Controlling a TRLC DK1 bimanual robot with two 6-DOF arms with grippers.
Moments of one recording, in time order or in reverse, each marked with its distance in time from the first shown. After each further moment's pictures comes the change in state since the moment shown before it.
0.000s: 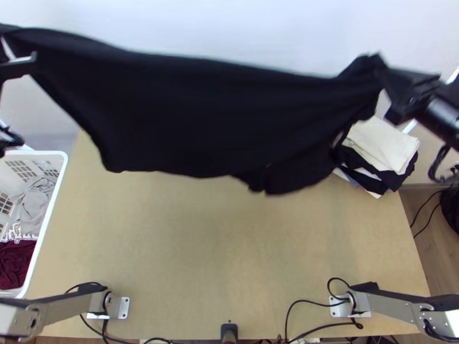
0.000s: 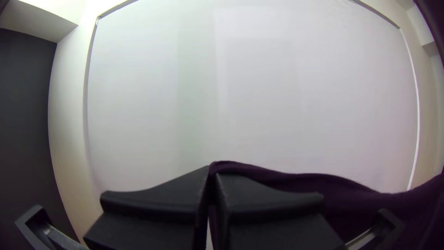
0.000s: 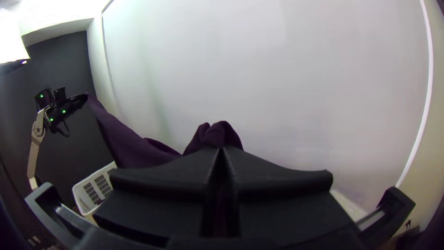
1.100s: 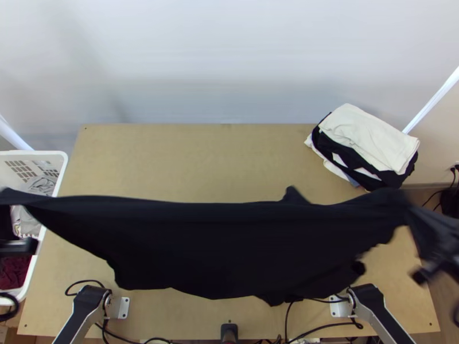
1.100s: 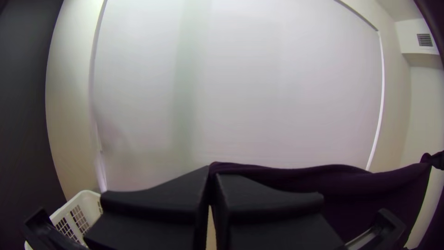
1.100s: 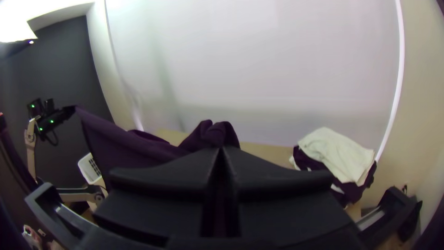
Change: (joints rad) left arm -0.050 -0.821 -0.734 -0.315 0.084 -0.178; right arm -0.012 -0.674 -0.628 -0.159 0.036 -0.003
